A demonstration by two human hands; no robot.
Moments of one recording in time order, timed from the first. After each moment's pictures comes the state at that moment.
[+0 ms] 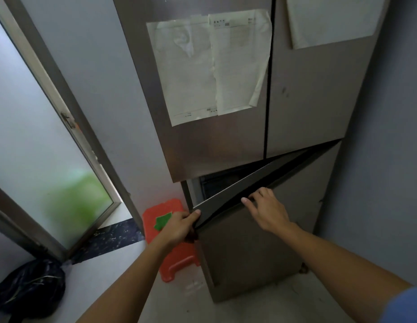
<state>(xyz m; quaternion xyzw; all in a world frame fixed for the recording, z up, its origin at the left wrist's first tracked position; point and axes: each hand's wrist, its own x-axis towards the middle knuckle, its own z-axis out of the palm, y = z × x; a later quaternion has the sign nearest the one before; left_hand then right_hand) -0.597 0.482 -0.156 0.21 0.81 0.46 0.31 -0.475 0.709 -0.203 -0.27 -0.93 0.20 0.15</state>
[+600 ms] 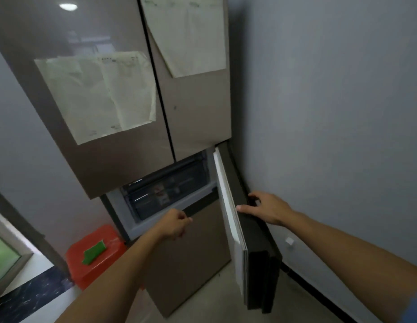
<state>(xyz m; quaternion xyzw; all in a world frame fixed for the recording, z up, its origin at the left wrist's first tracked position) -0.451 0.561 -0.134 0.47 0.80 0.20 0.31 -0.206 0.722 -0.137 -0.44 -0.85 0.29 0.07</state>
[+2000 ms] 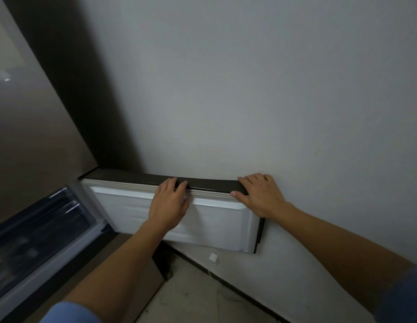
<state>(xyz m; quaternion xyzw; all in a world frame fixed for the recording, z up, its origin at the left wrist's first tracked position) -0.221 0.975 -0.175 0.72 0.68 0.15 -0.06 0.047 1.039 -0.166 -0.52 -0.85 -0.04 0.07</state>
